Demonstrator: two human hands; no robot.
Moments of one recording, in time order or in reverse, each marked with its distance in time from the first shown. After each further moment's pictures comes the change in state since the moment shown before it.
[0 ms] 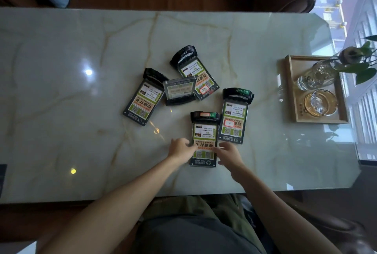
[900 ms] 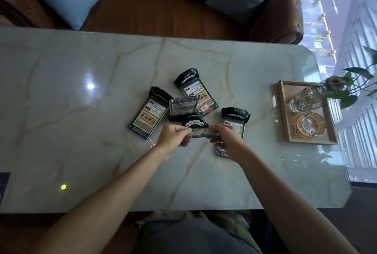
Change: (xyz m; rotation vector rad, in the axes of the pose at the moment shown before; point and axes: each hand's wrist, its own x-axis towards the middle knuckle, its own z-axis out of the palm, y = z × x) left_hand -0.013 0.054 -0.086 -0.588 0.002 0.159; right_hand -0.014 -0.120 -0.025 0.308 -0.108 -0.129
